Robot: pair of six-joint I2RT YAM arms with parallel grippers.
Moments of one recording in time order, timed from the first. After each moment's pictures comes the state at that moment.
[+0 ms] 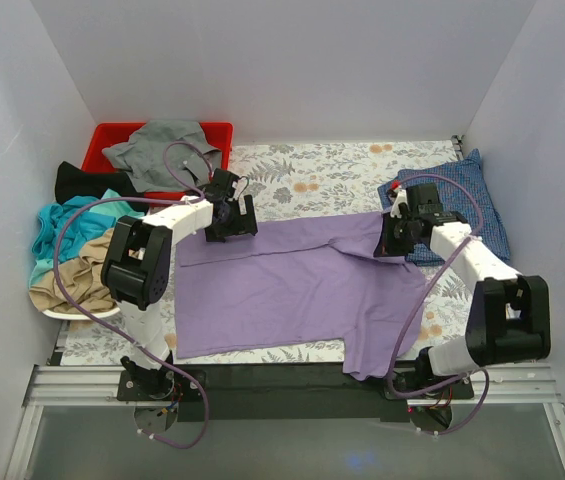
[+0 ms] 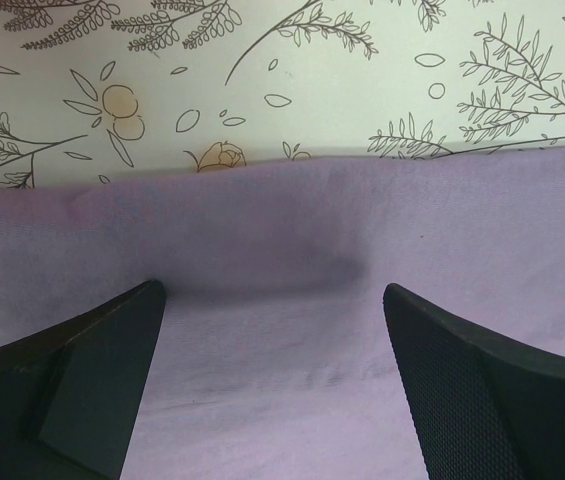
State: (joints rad) left arm -0.36 1.91 1.29 -0.44 -0.03 -0.49; right arm 0.14 1.47 0.96 -0.56 -0.32 0.15
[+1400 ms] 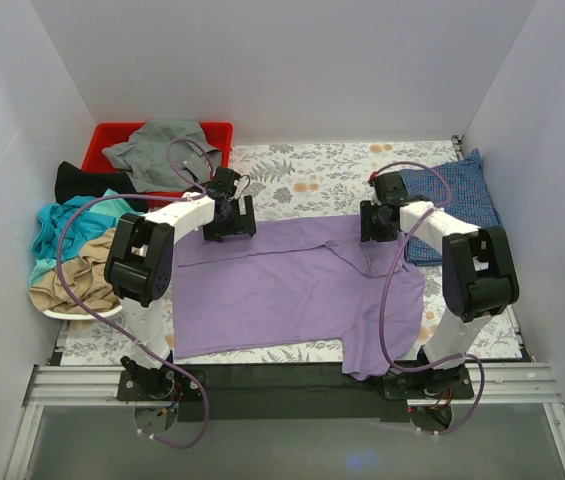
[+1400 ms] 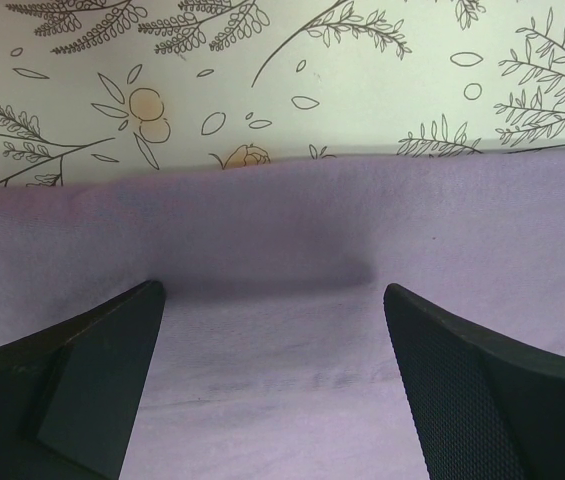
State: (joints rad) left arm -0.36 1.94 1.34 -0.52 -0.07 -0.45; right arm 0.26 1.74 1.12 -0.44 0.01 0.21
